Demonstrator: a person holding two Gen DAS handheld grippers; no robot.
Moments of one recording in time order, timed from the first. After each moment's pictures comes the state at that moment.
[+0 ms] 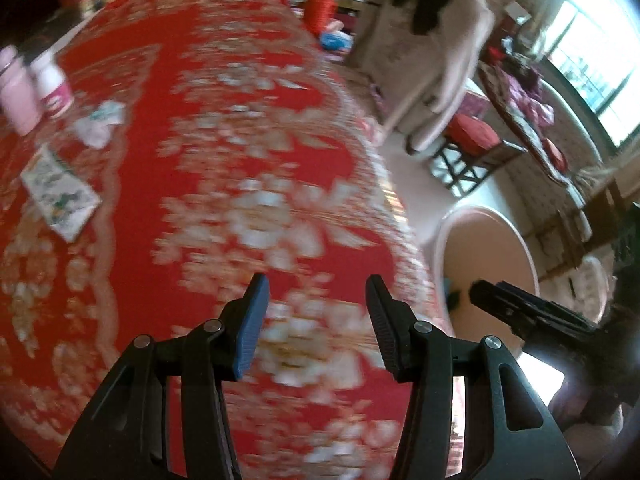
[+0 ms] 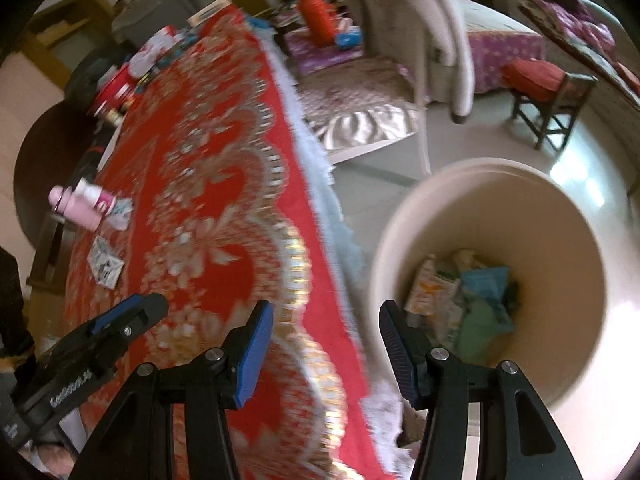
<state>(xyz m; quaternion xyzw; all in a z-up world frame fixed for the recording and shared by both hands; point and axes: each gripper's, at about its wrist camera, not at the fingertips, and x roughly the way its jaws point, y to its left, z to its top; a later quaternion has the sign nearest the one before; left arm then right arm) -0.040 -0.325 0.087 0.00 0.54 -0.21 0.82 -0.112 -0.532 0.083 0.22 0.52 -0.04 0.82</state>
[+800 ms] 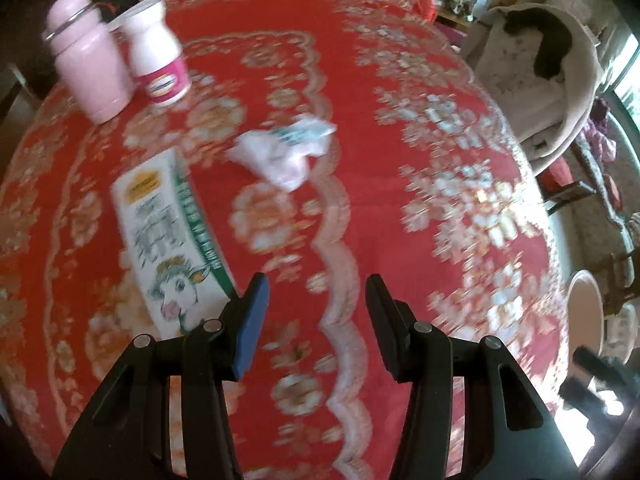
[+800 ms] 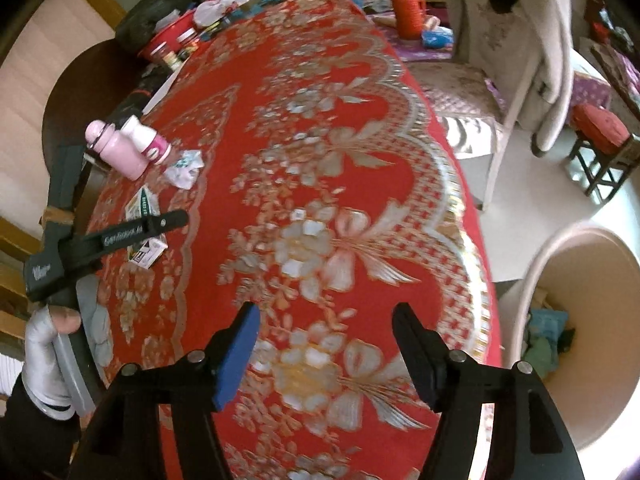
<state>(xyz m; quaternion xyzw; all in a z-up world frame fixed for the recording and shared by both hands) 0.073 -0.180 0.065 0.00 0.56 -0.10 0.82 -0.041 -0.415 0.087 0.16 0.54 0.05 0.82</state>
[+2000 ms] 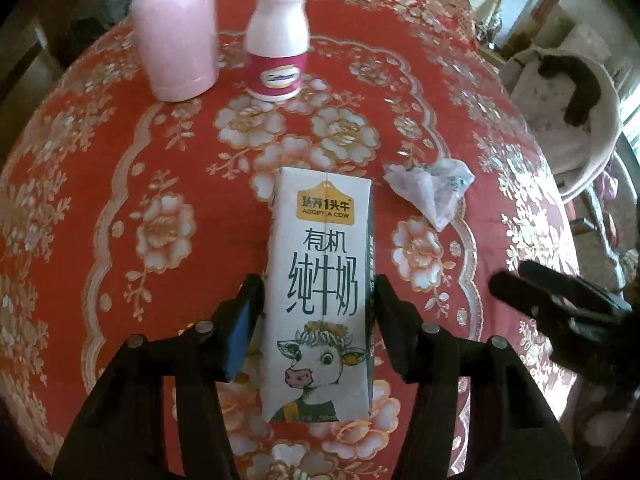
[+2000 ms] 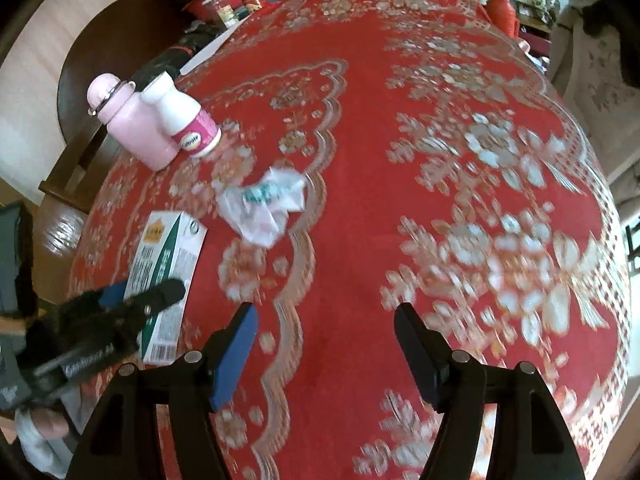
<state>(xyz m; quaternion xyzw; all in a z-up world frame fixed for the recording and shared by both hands) 0.110 -0.071 0.047 -0.06 0.55 -0.08 0.83 0.112 -0.281 0.053 0.09 0.54 0.12 0.82</state>
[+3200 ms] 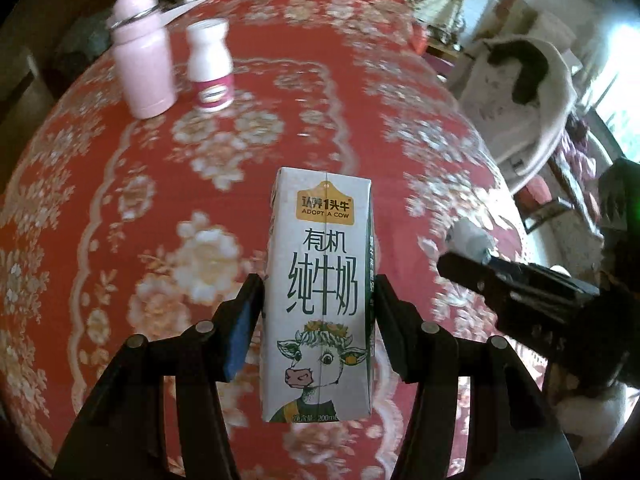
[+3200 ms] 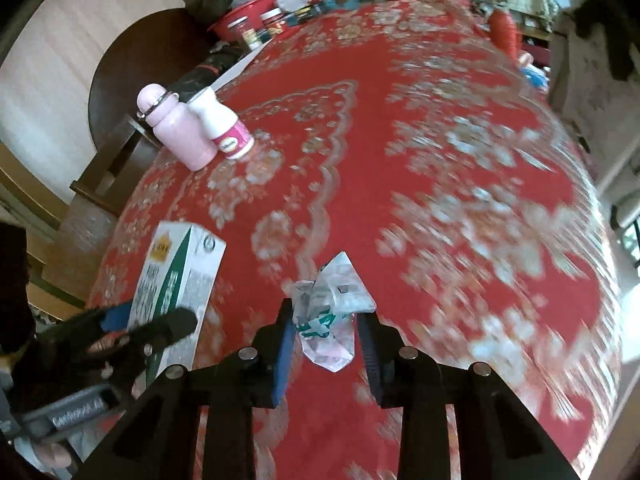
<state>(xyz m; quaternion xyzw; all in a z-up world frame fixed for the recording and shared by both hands) 0.024 -0.138 0.095 -0.03 0.51 -0.13 0.85 0.031 -0.318 0.077 0.12 0.51 0.14 0.84</state>
